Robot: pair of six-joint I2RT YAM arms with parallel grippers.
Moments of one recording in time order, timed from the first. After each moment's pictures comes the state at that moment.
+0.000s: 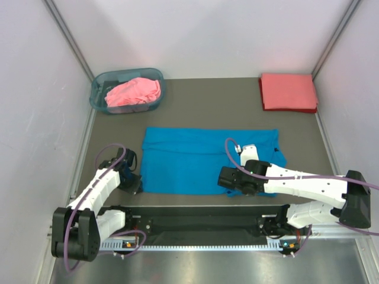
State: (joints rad) left arm -0.11 1.06 0.51 -0.87 -0.08 -1.30; right arm 1.21 1.23 0.96 -1.35 0.70 1.10
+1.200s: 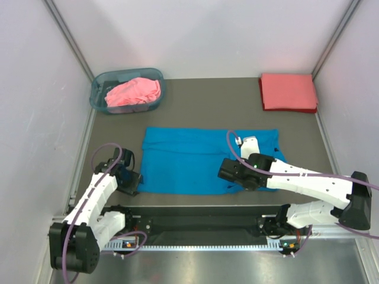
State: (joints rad) left arm -0.11 0.94 0.54 -0.93 -0.09 -1.31; right arm 1.16 1.23 1.05 -1.35 0.77 1.03
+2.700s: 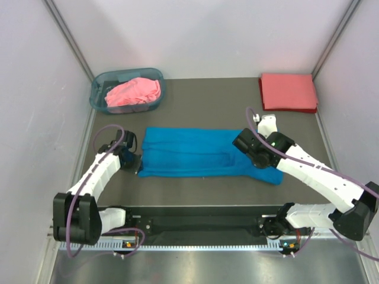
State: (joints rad) left arm -0.11 1.19 0.73 -0.79 -0.12 -1.33; right arm 0.84 1.20 1.17 -1.34 0.89 0.76
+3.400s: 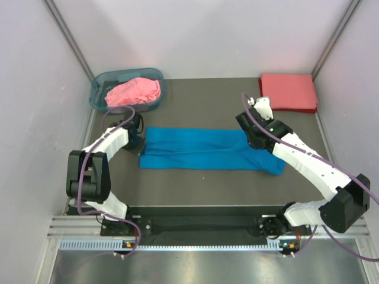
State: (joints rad) left arm -0.11 1.58 1.01 -0.69 -0.20 -1.24; right arm 0.63 1.31 1.19 -0.96 0.91 0.31
